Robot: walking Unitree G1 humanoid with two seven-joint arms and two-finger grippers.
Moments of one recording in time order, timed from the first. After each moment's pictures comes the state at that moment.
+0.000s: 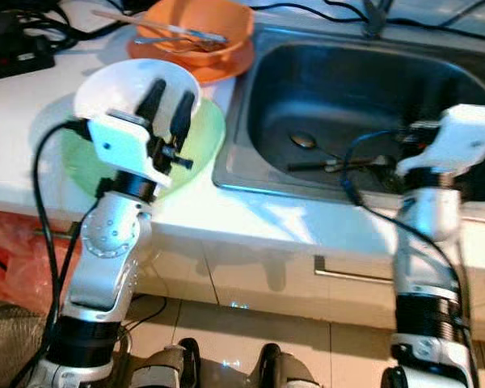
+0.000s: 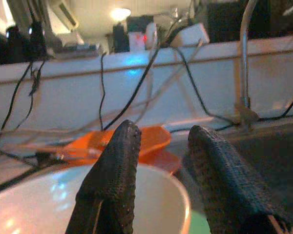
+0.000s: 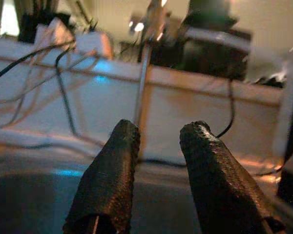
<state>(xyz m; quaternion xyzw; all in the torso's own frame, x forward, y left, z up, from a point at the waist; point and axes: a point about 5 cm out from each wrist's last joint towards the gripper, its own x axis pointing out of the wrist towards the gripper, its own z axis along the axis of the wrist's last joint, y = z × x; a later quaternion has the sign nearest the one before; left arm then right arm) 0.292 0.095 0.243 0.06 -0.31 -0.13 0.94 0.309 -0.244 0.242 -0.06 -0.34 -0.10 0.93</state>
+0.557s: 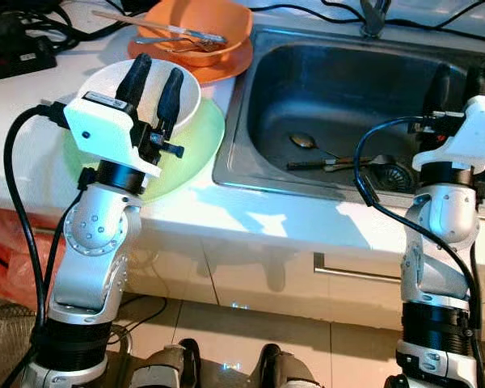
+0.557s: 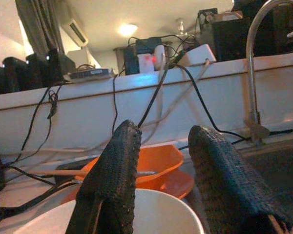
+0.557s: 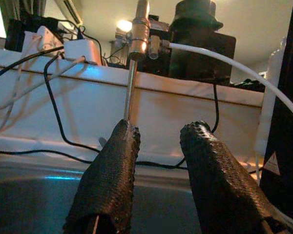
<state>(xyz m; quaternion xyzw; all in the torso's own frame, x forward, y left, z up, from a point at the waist) 0.285 0.101 0.260 0.07 -0.33 -0.11 0.93 0.300 -0.244 0.249 -0.06 -0.32 -0.12 0.94</state>
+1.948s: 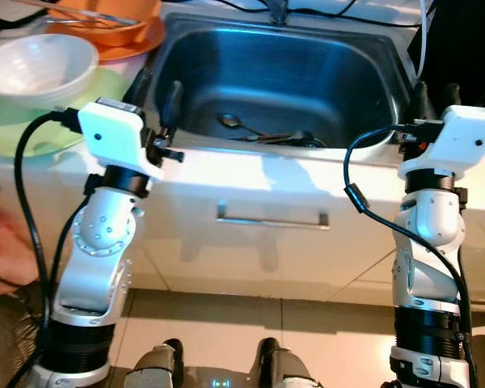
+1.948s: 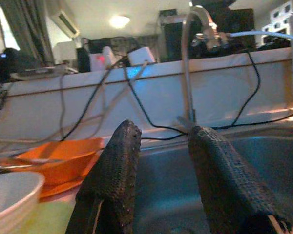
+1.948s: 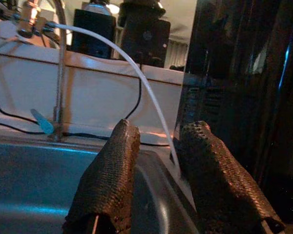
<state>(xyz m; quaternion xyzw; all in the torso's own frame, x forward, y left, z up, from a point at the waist) 0.290 0.103 0.248 0.08 -0.29 -0.08 0.95 0.305 -0.234 0.235 -0.05 -0.27 -0.10 0.96</state>
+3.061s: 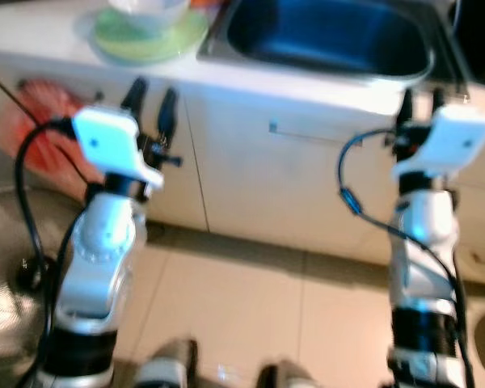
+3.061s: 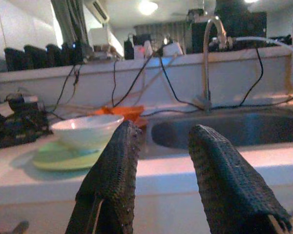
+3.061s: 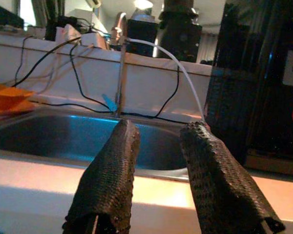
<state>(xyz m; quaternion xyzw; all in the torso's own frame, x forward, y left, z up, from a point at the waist) 0.288 0.103 0.242 0.06 -0.28 -0.08 0.96 0.307 -0.231 0.230 -0.04 -0.26 -0.09 0.96</state>
